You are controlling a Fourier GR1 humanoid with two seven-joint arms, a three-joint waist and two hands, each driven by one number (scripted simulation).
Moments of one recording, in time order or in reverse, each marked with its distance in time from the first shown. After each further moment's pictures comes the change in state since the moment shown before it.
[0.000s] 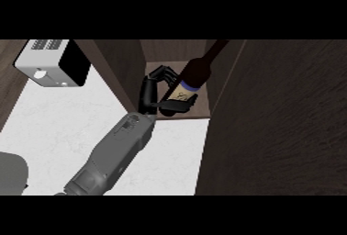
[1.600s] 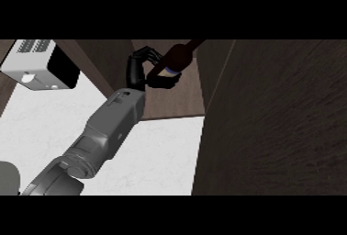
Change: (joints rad) left arm -0.319 0.021 0.188 0.505 0.109 -0.023 -0.142; right arm -0.037 0.027 0.037 0.027 -0.017 -0.001 -0.015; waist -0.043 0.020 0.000
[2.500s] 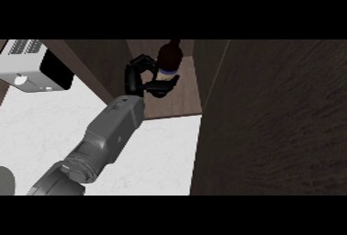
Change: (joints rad) left arm 0.038 -0.012 0.092 0.022 0.066 -0.095 0.038; right arm -0.031 0.015 0.013 0.008 -0.005 0.003 -0.012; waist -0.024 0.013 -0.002
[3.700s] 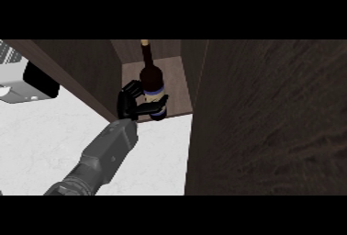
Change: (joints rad) left arm 0.203 -0.006 0.003 -0.036 0.113 -0.163 -0.065; right arm -0.019 0.028 0.009 0.015 -0.047 0.014 -0.014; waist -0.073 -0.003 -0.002
